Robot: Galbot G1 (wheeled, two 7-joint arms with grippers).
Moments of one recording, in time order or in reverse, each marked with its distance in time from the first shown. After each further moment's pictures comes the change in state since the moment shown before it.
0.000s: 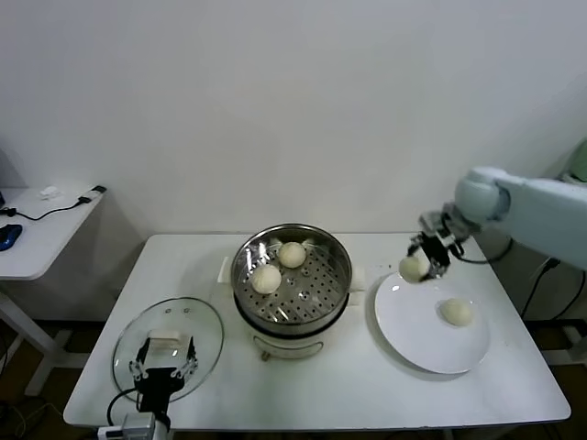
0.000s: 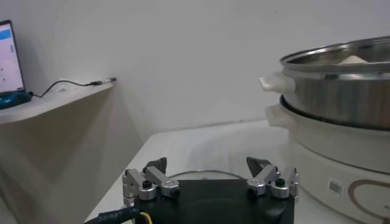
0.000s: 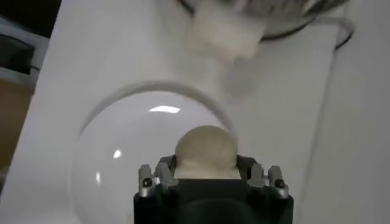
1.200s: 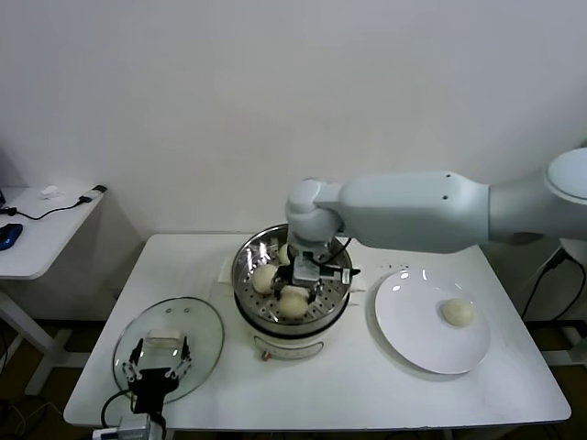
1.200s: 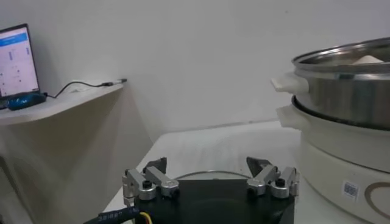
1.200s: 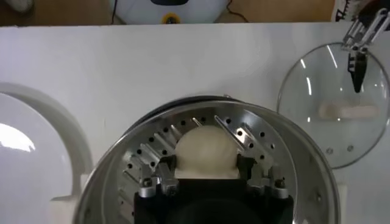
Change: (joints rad) left arm 0.000 -0.009 -0.021 0.002 -0.001 -0.008 -0.015; right arm -0.137 0.497 0.007 0.066 -0.345 0.435 0.085
